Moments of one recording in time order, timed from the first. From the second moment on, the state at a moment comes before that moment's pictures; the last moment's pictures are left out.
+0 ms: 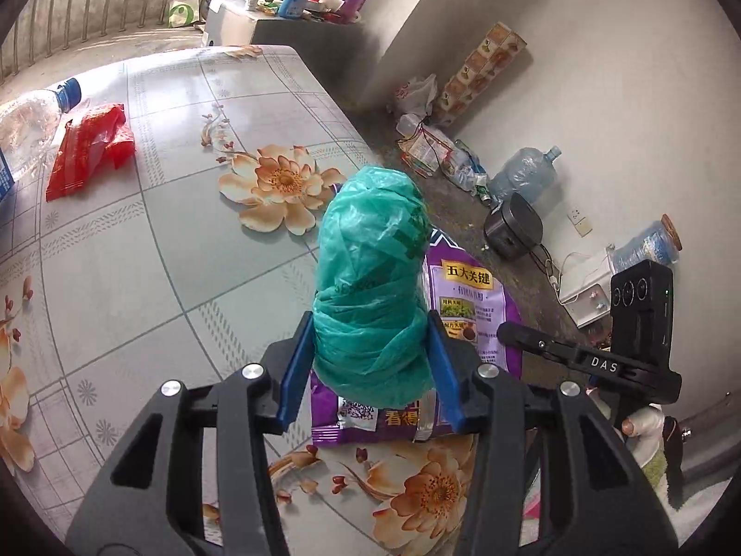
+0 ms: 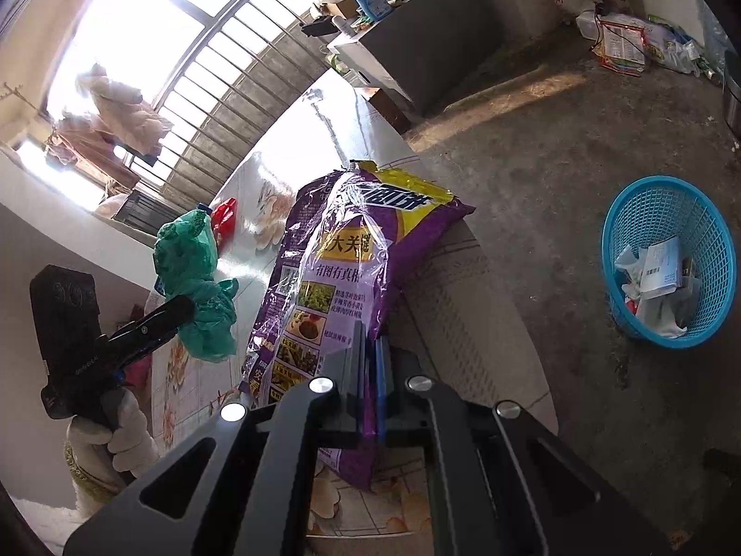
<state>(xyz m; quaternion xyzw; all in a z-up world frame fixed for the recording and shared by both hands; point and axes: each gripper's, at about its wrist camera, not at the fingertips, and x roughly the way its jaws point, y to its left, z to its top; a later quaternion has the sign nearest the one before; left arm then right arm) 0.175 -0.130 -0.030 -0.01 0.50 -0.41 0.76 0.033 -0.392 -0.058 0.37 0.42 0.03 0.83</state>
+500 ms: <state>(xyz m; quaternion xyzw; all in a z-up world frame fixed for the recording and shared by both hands) 0.151 -0.155 -0.046 0.04 0.50 -0.39 0.77 0.039 -0.399 -0.075 0.44 0.42 0.04 0.80</state>
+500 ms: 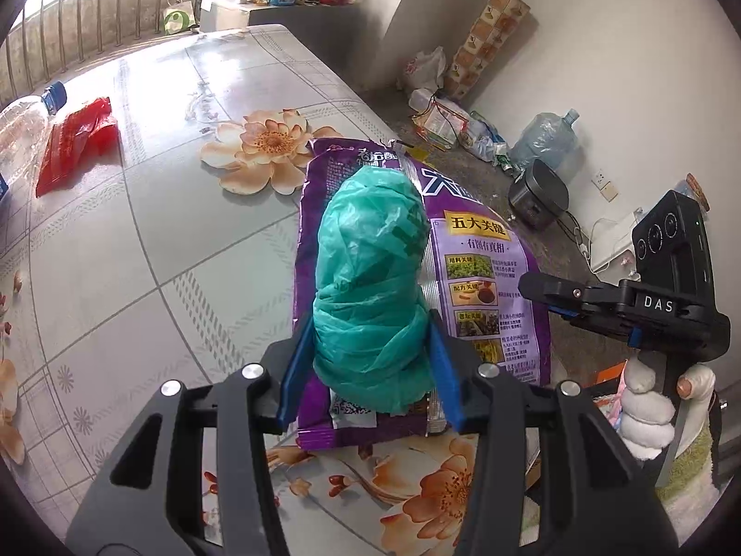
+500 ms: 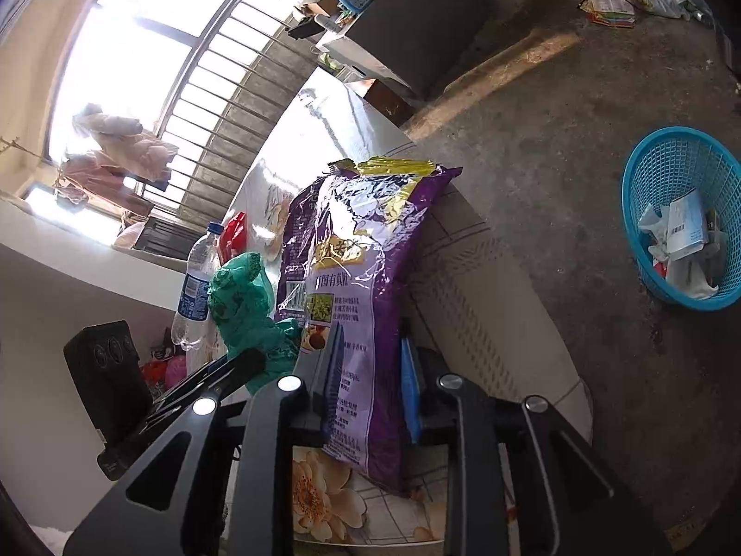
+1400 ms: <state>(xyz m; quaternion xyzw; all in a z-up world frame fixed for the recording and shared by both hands) 0.136 -0.154 -0.042 0.05 0.48 -0.39 0.79 0.048 -0.393 -0.069 0.43 0.42 0.02 0.80</state>
